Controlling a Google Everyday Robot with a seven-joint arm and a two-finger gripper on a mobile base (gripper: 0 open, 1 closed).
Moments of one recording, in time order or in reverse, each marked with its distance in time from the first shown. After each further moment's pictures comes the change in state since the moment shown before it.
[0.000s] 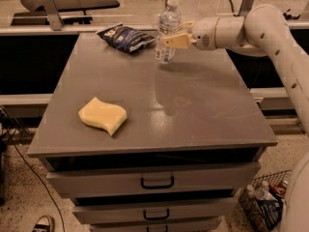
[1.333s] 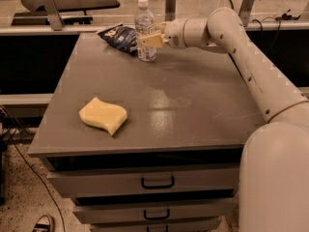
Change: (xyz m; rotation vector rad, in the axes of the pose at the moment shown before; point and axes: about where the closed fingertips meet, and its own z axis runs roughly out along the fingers) arm 0.012 -0.018 0.093 0.037 0.031 -0.045
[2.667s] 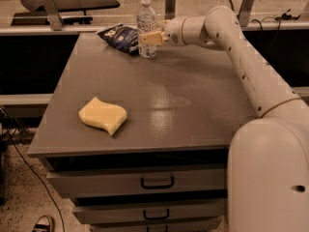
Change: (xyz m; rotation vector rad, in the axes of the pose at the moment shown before) arm 0.004 -0.020 0.013 0.036 0.020 0.004
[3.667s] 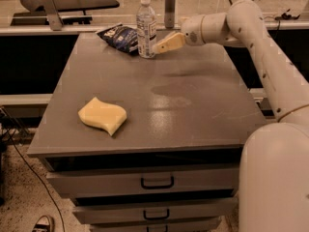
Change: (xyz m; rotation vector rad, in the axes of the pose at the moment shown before) arm 0.004 0.000 -0.054 -0.060 0.036 0.020
